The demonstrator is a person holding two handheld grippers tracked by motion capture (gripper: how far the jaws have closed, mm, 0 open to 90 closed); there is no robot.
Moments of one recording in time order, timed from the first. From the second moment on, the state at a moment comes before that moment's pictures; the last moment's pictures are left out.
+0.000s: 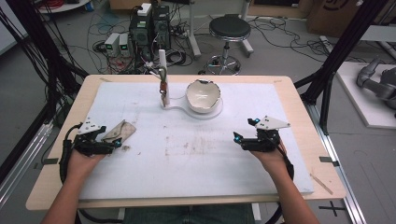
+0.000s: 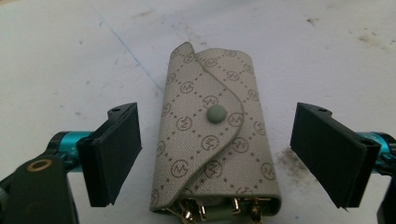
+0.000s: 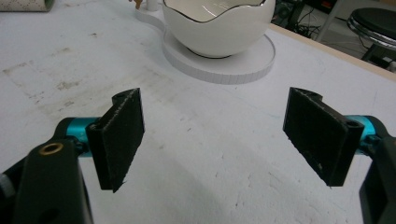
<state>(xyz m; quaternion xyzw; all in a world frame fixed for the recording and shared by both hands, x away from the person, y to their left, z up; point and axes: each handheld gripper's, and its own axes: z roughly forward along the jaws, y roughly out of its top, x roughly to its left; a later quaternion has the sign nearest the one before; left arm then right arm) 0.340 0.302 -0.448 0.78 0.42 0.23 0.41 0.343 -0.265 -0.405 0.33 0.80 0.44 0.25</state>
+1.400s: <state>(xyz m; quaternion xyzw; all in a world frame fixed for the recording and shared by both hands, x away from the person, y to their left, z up) 0.347 0.295 -0.450 0.81 0.42 0.19 0.36 0.345 -0.263 -0.409 0.33 0.80 0.44 0.23</state>
